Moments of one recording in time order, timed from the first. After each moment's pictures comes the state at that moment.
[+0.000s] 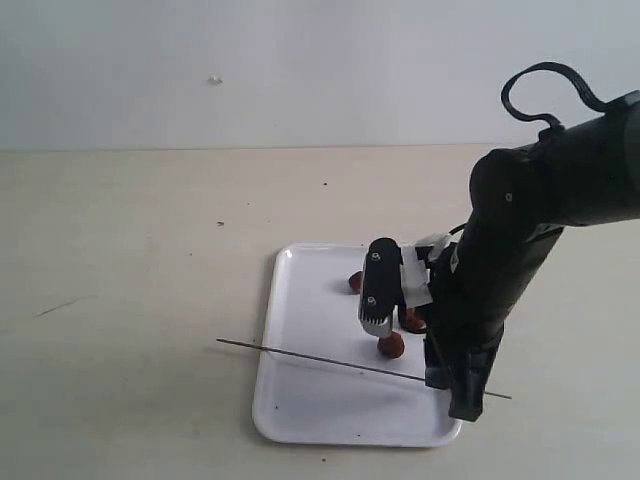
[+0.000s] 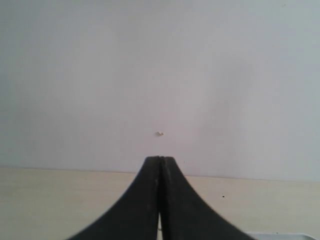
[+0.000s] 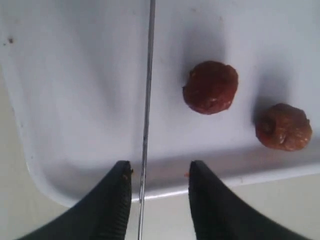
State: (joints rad) left arm -0.19 0.01 0.00 0.18 -0.08 -0.31; right arm 0.37 1.82 -0.96 0.10 0.67 -0.93
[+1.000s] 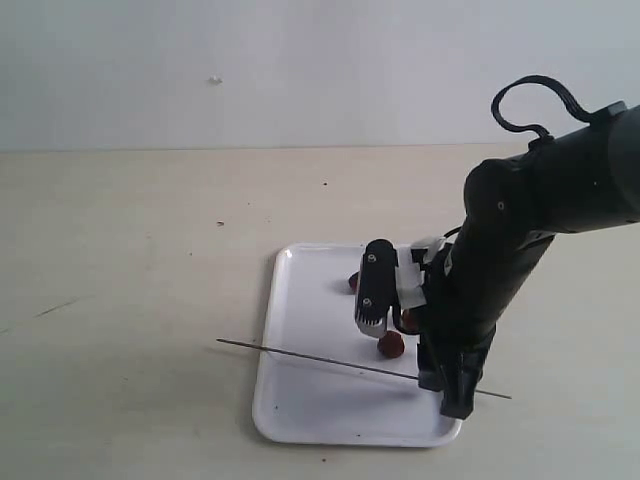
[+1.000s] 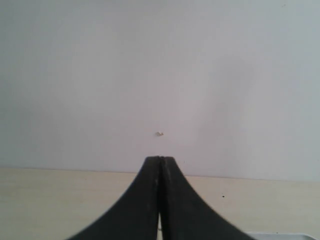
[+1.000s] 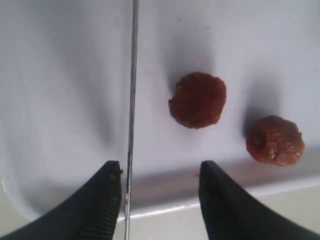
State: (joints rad) left arm -0.19 0.01 0.00 0.18 -0.08 -0.31; right arm 0.37 1.85 -0.96 0.10 0.61 -0.93
